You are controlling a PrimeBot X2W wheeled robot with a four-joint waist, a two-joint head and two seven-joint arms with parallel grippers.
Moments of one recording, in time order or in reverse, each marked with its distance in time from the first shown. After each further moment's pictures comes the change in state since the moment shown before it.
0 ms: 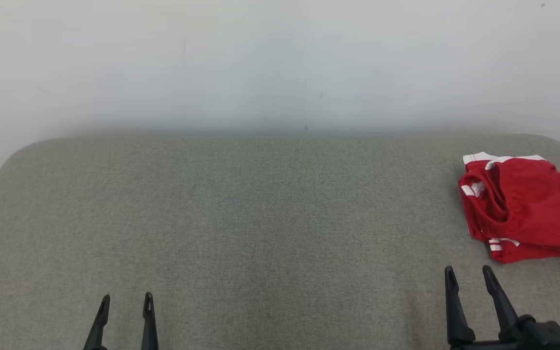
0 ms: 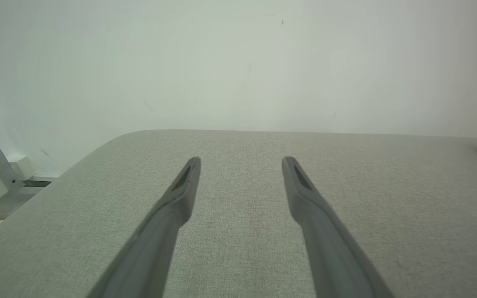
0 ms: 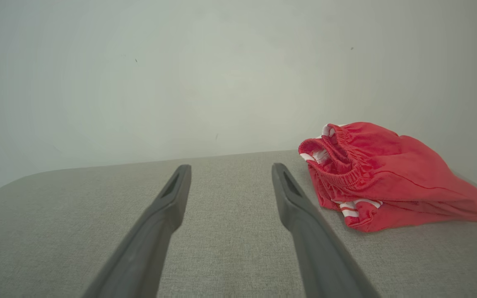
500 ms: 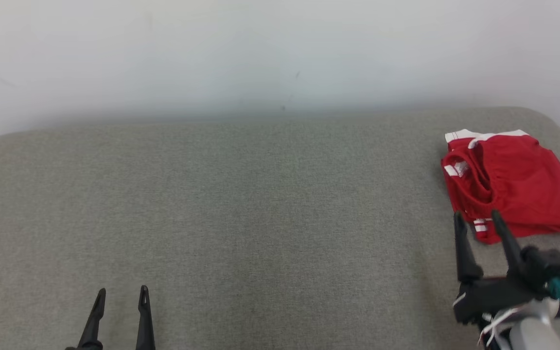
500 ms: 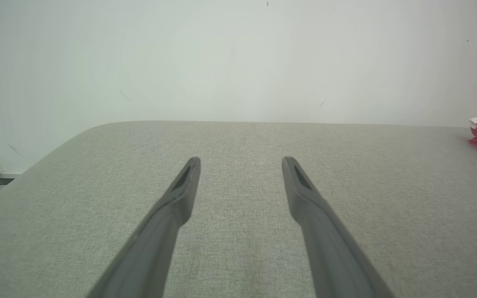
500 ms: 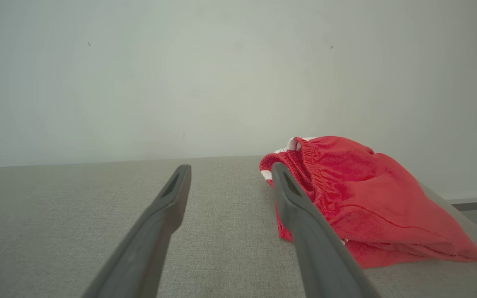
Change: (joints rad) left arm -0.024 0.000 0.019 0.011 -0.018 -0.015 0.000; right arm -0.308 -0.150 0.042 0.294 0.065 0.000 0.000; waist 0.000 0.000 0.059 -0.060
